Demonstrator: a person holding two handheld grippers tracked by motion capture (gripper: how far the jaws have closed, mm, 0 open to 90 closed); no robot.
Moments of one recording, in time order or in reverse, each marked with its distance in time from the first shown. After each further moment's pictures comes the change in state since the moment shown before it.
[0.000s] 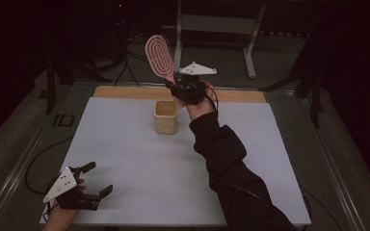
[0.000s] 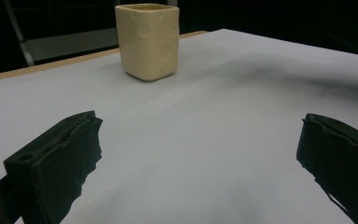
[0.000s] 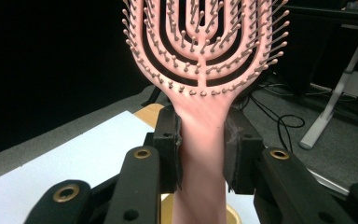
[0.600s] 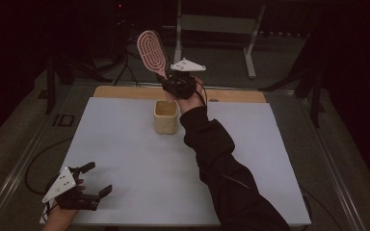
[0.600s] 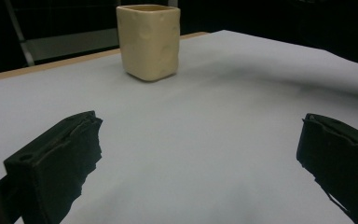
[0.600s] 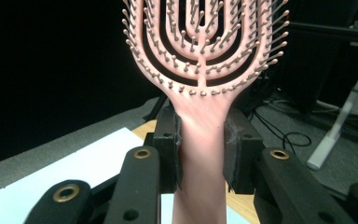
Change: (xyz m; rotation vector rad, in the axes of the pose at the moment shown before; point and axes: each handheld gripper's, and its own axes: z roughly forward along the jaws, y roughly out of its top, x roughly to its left) left arm 0.001 0.000 -0.001 -0.006 -0.002 -0.009; right arm 0.000 0.000 0.037 -0.061 0.023 -0.032
